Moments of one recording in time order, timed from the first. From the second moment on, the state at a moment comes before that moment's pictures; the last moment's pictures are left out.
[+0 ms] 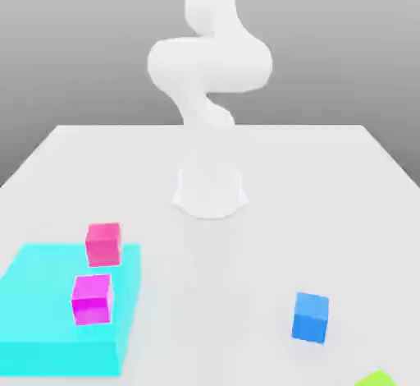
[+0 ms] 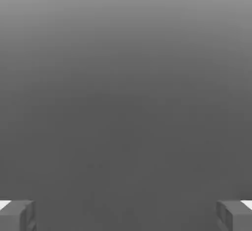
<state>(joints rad) 0.01 -0.71 0.01 -2.29 0.00 2.32 0.79</state>
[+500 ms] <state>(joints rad) 0.08 -0.16 0.11 -2.21 -0.05 2.44 0.76</state>
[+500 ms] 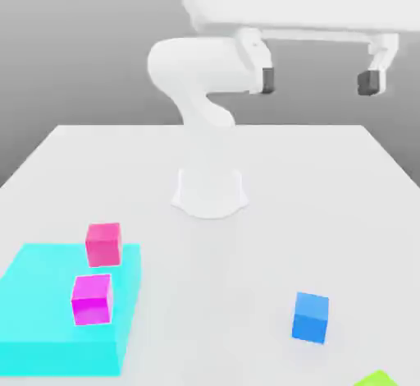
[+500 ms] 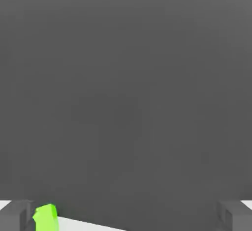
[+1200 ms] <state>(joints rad) 0.23 0.60 0.14 -2.08 -0.18 2.67 0.79</state>
